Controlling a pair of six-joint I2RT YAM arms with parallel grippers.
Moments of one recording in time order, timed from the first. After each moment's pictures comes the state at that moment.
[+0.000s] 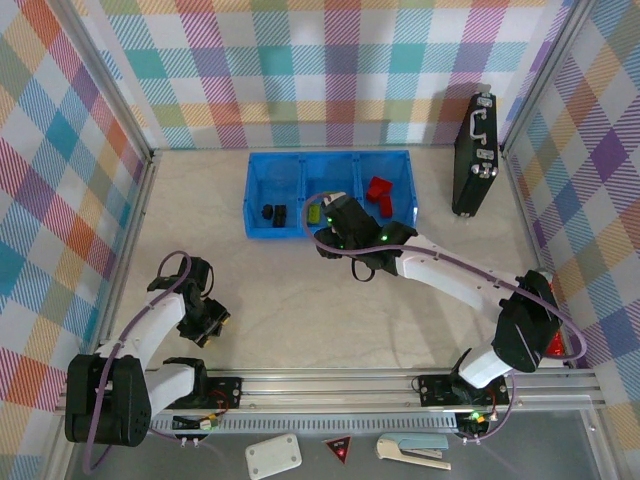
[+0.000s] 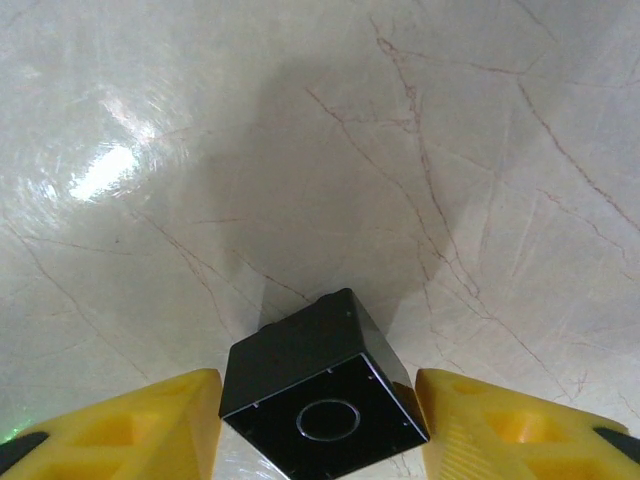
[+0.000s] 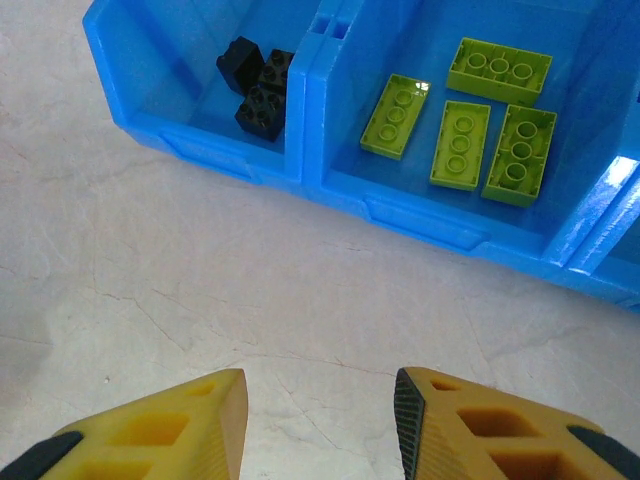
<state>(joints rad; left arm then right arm) -0.06 1.09 0.53 -0.94 0.07 -0.97 0.88 1.53 1.26 -0.53 0.21 0.42</state>
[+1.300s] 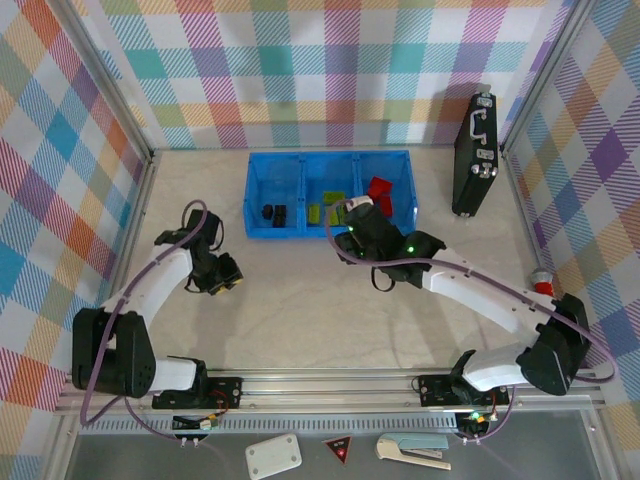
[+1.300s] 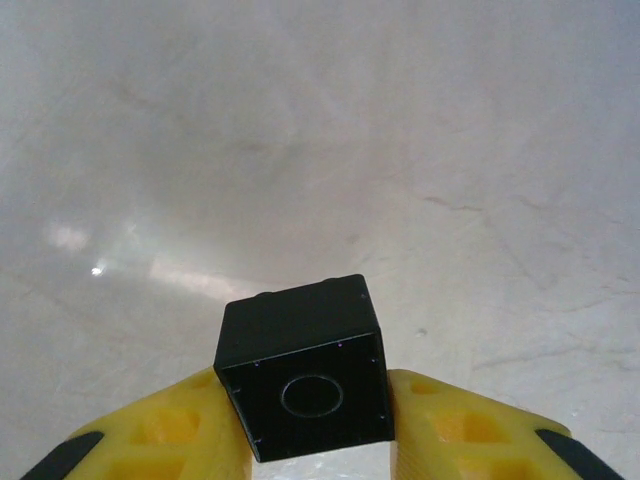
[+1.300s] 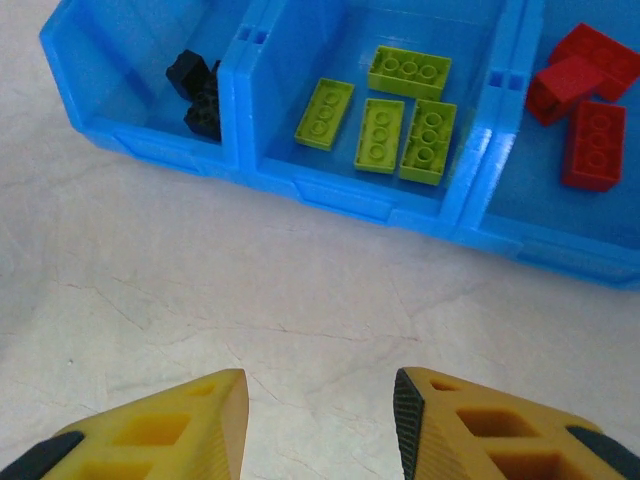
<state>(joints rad) -0.15 1.36 0.94 -0.93 0.16 -0.61 0.88 1.34 1.16 -0.62 0.30 0.44</state>
